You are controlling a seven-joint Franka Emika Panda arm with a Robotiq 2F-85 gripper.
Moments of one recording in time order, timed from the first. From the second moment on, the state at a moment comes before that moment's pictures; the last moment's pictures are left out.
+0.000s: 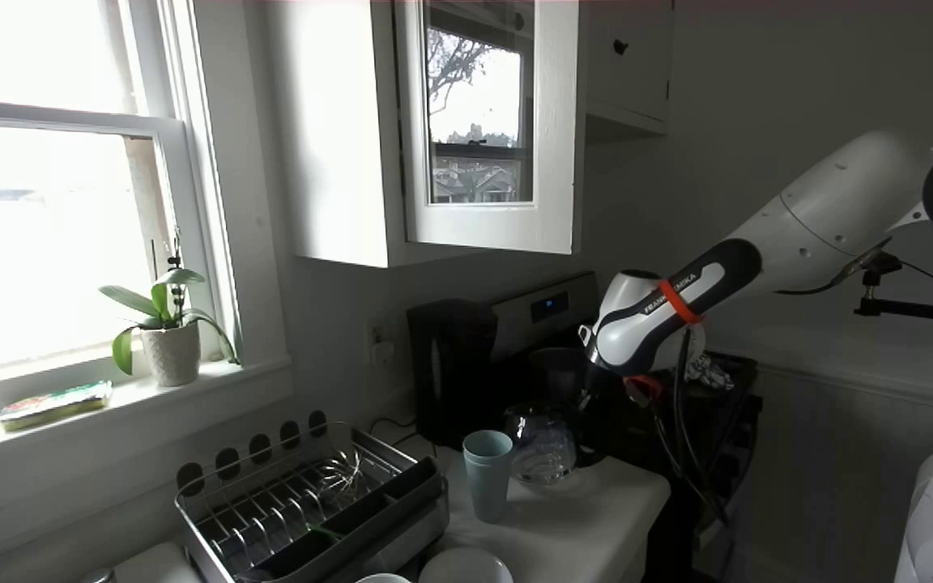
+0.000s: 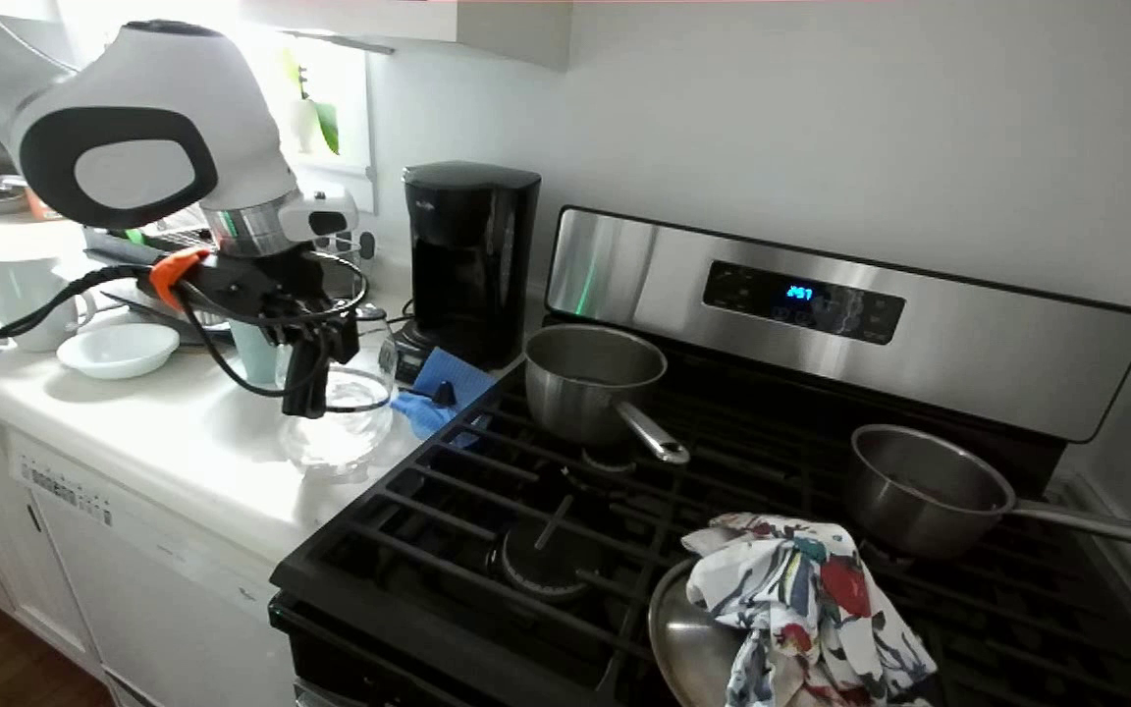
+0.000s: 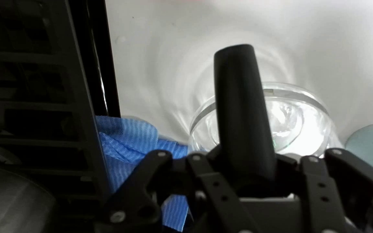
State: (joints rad) arm -0.04 -0.17 -0.15 -2.54 0.08 2.68 -0.41
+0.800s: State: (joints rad) arm -0.03 -0.16 -0.15 -2.54 0.08 2.66 -0.41
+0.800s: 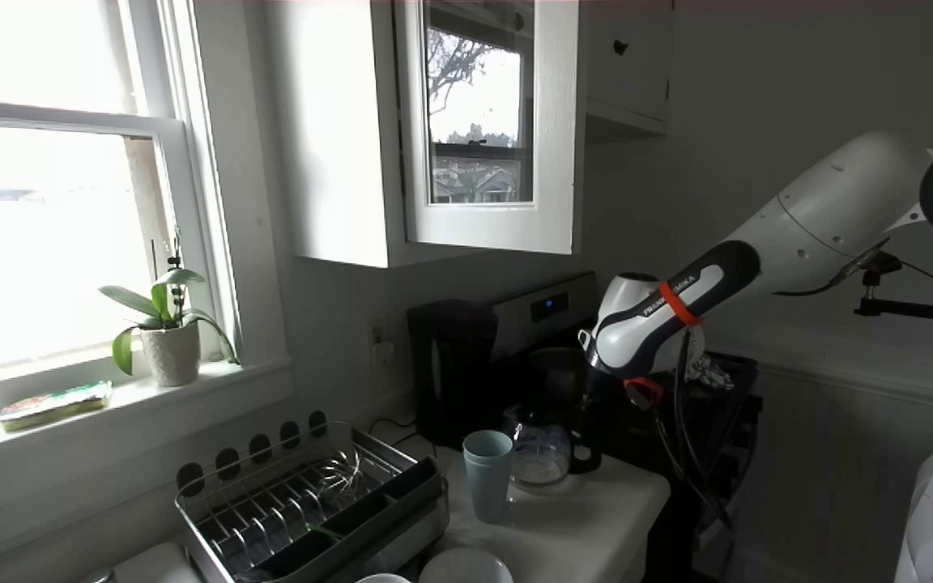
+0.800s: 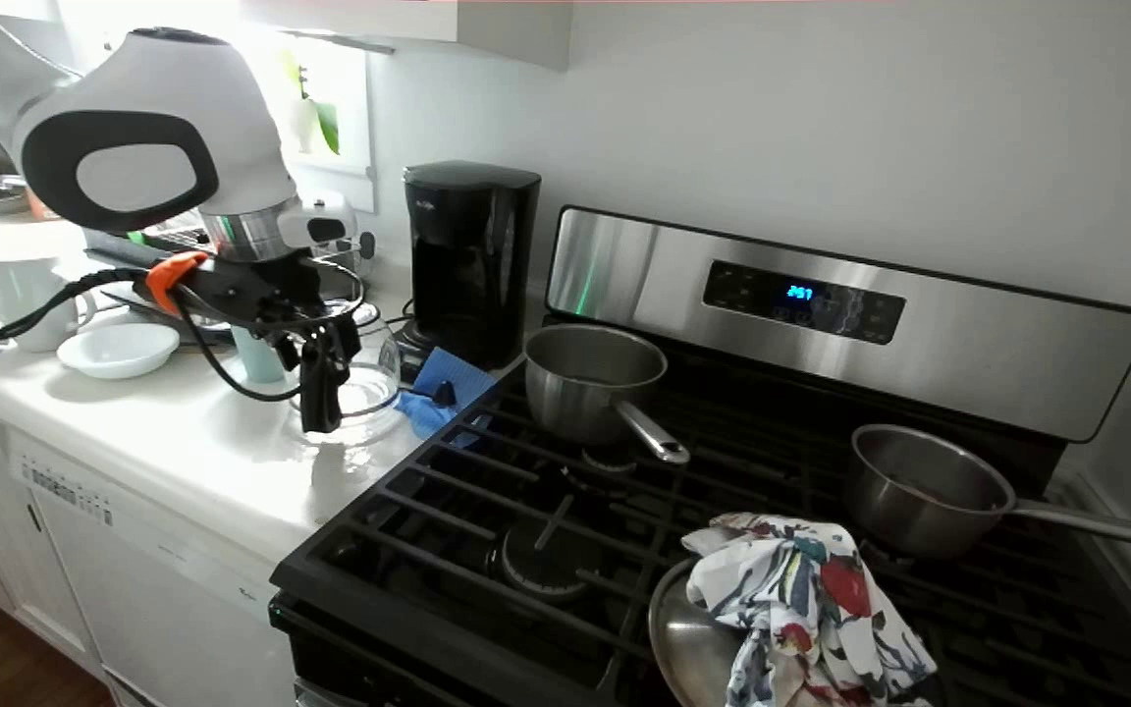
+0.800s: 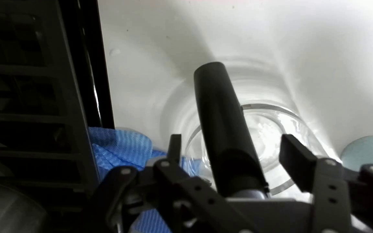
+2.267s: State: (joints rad) arm 0.00 -0.16 -0.15 -2.48 0.10 2.56 -0.79
